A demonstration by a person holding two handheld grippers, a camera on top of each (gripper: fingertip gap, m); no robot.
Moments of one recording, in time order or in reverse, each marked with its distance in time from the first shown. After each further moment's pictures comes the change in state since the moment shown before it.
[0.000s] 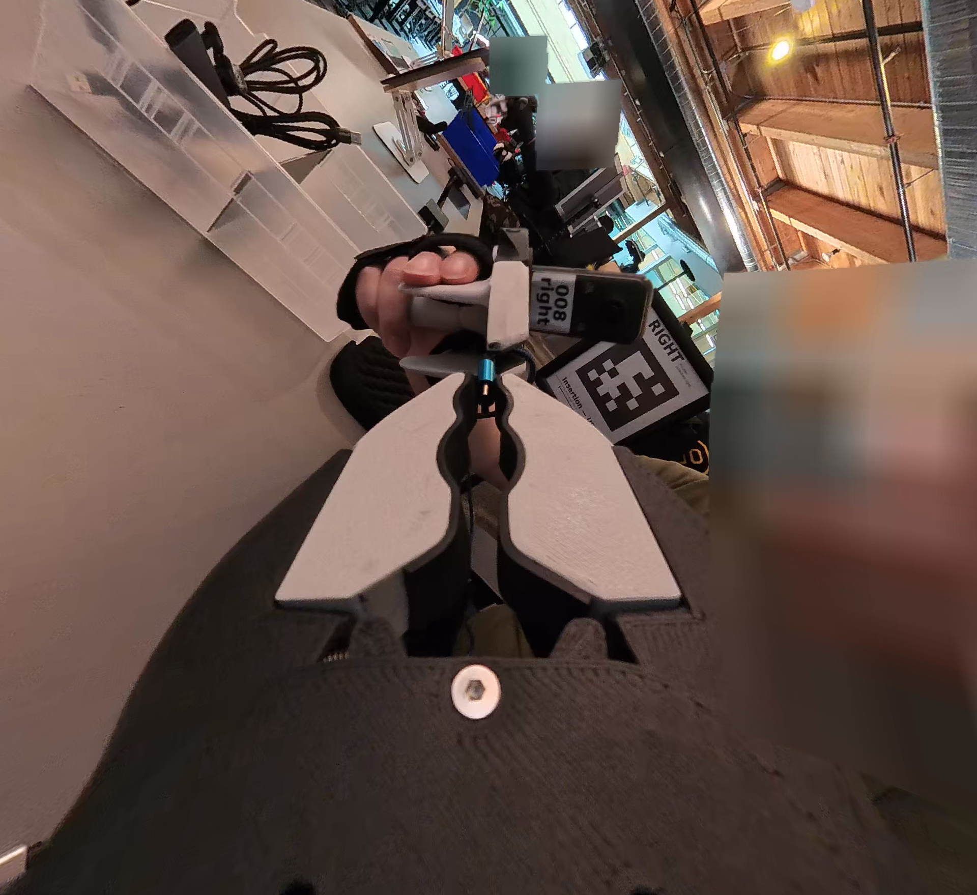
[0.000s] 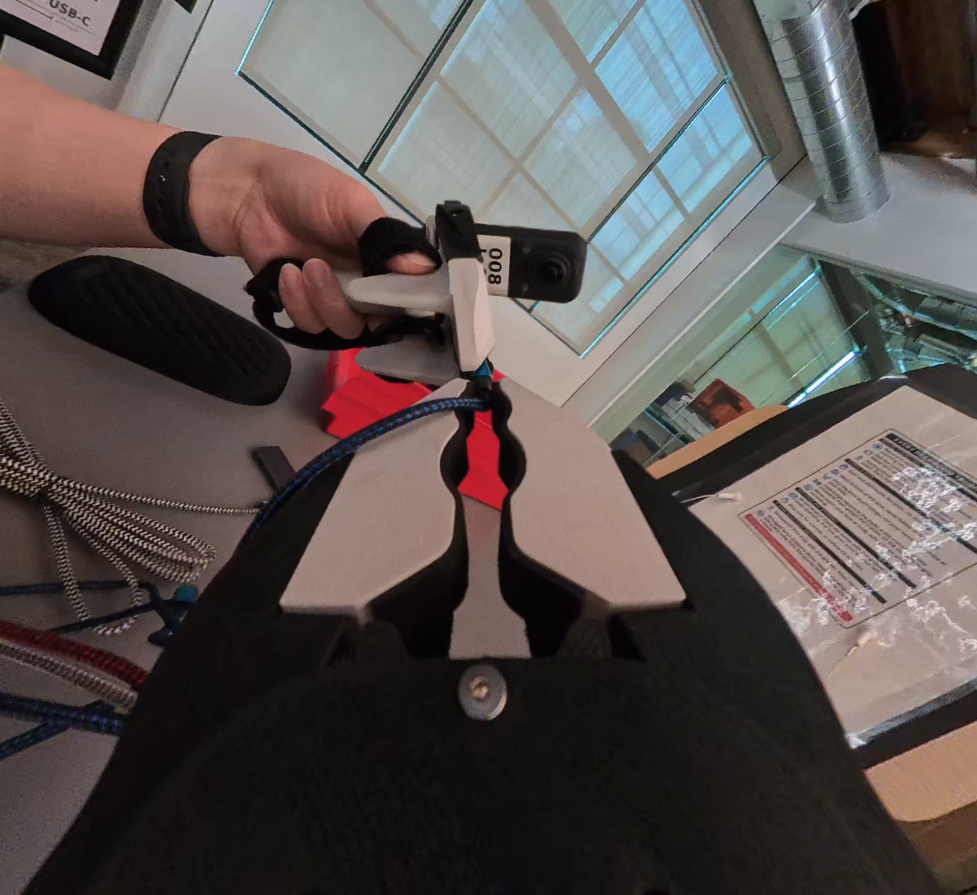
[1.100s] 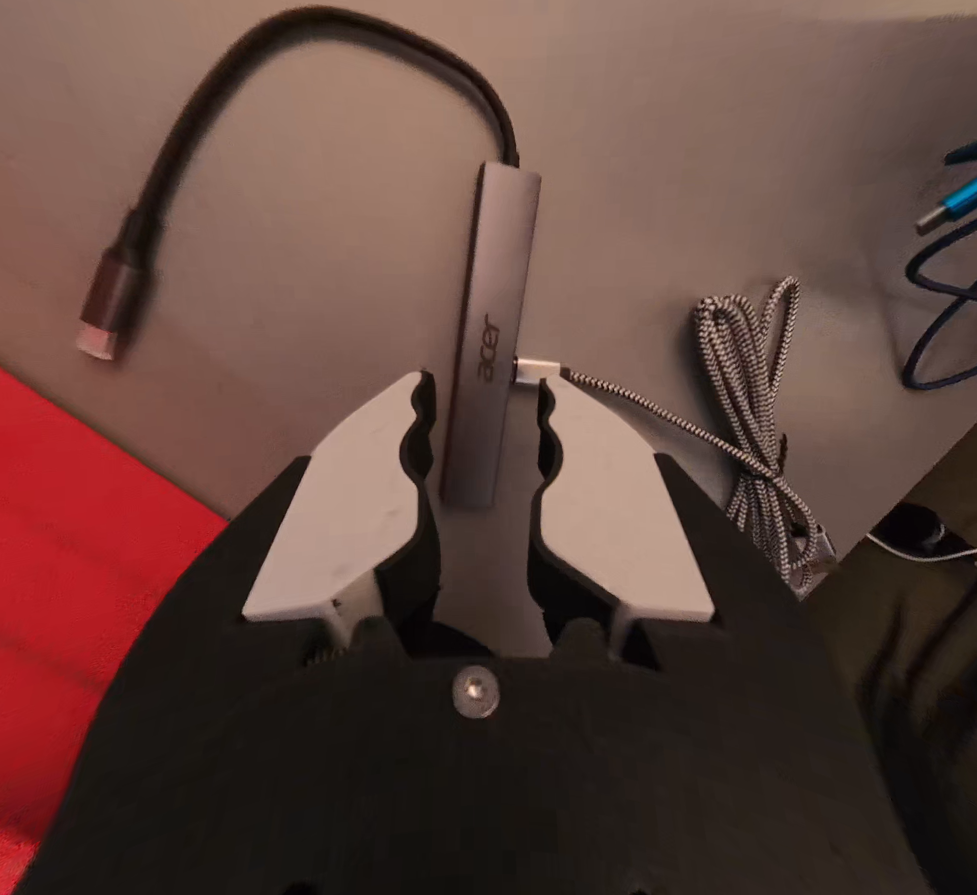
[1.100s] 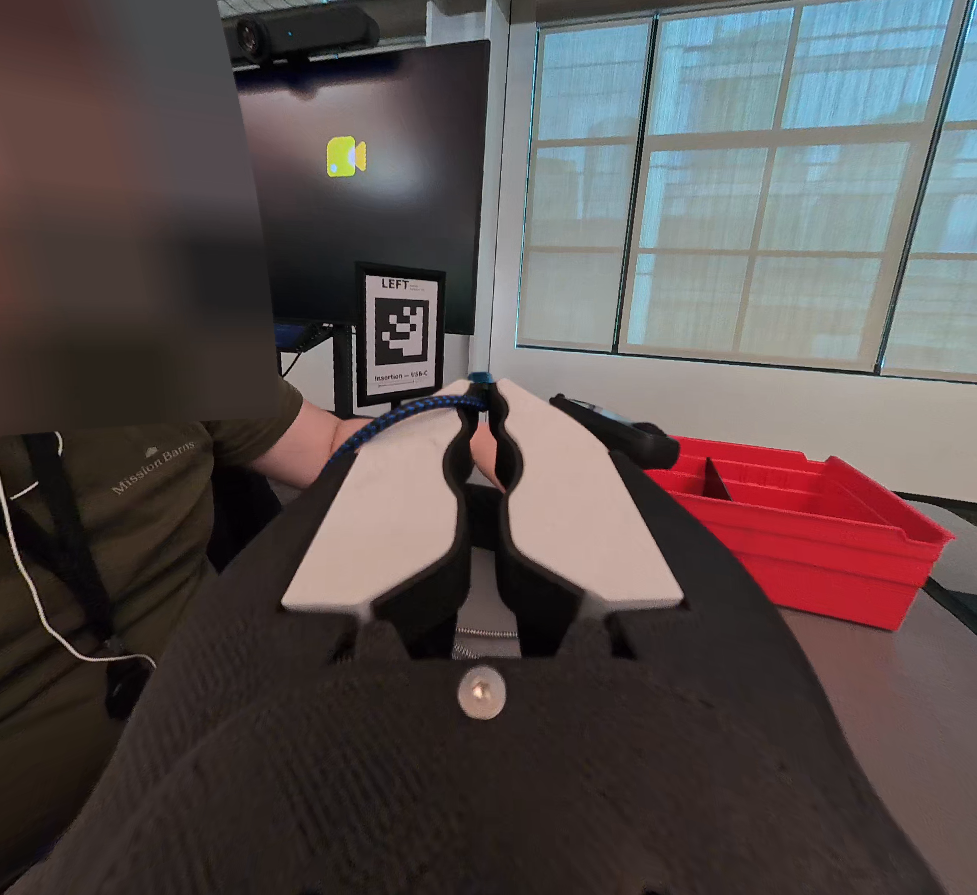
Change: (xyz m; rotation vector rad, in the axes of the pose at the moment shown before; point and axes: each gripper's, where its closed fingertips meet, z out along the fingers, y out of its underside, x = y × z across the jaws) left arm -0.166 0.114 -0.119 -0.653 -0.925 0.118; right arm 0.017 -0.029 -0.040 0.386 -0.395 0.758
